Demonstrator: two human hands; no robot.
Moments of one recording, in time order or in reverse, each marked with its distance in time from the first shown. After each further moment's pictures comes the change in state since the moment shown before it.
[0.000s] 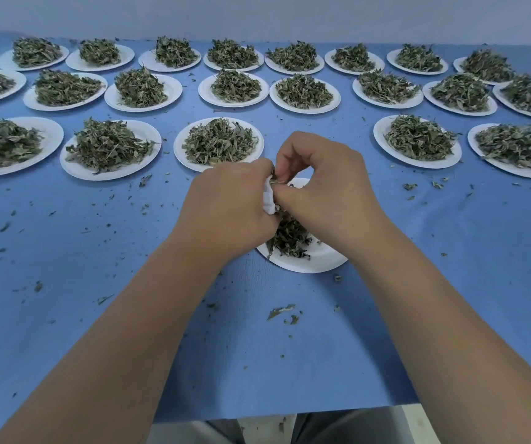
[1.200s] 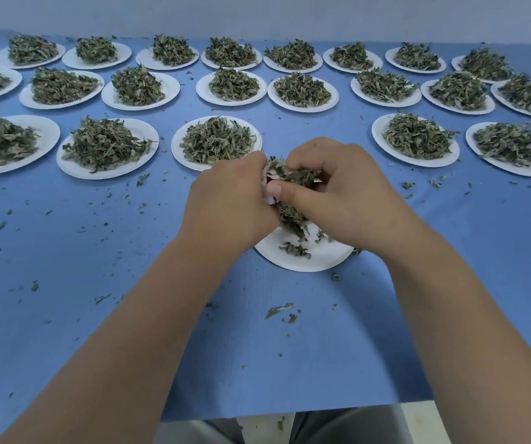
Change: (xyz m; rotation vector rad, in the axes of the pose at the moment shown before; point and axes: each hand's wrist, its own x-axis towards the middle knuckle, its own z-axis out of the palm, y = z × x) left_hand 0.004 0.007 0.005 -0.029 0.017 -0.137; right_hand -0.003 0.003 -0.023 0.003 -0.197 0.074
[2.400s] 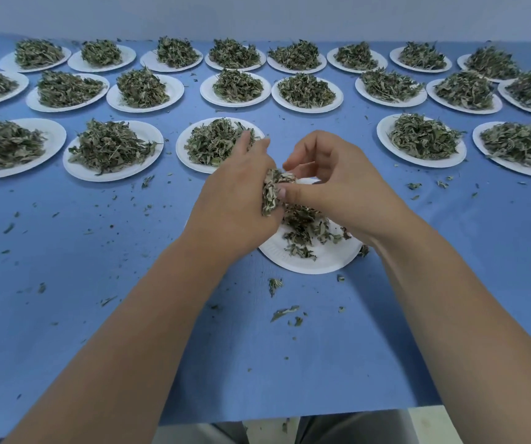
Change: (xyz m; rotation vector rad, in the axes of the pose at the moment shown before) left_hand -0.001 -0.005 -0.004 -0.157 -0.085 0.096; right_hand 0.016 0.025 0.008 0.413 -0.027 0.106
